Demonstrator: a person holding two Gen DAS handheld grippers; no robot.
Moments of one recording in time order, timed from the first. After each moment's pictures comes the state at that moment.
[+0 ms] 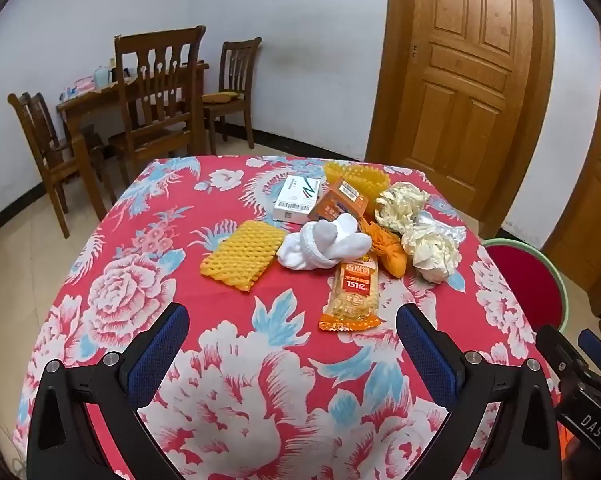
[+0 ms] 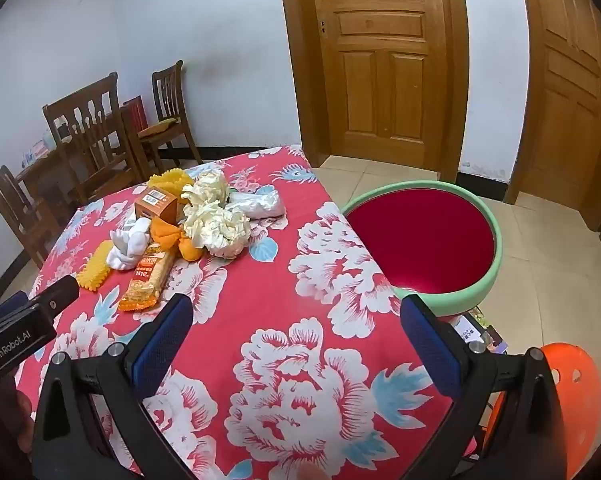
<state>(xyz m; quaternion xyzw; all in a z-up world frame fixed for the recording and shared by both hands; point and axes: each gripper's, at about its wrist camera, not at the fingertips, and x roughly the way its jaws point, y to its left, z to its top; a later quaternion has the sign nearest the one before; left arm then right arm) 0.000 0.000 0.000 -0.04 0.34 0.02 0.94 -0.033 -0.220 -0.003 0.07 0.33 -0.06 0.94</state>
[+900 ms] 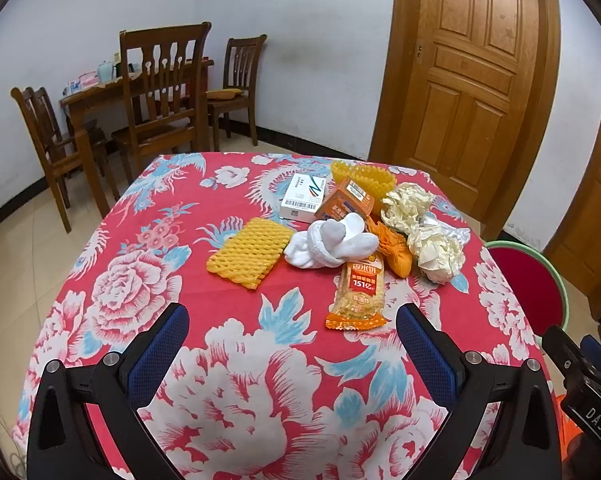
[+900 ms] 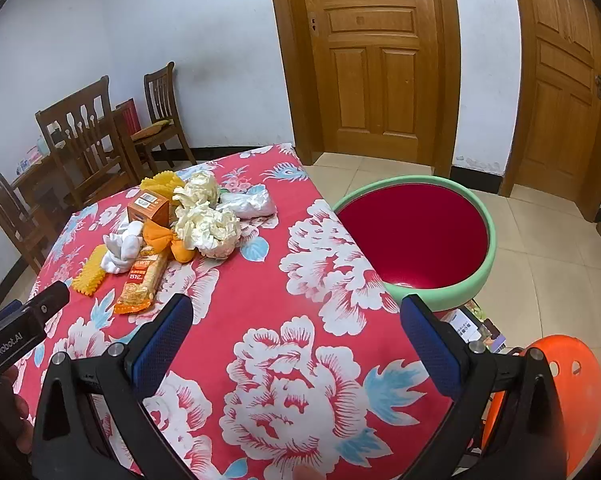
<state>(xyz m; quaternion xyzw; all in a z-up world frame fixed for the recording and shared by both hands) 0.002 0.006 -0.001 -0.05 0.35 0.02 0.94 -0.035 -0.229 -0.006 0.08 0.33 -0.06 0.94</state>
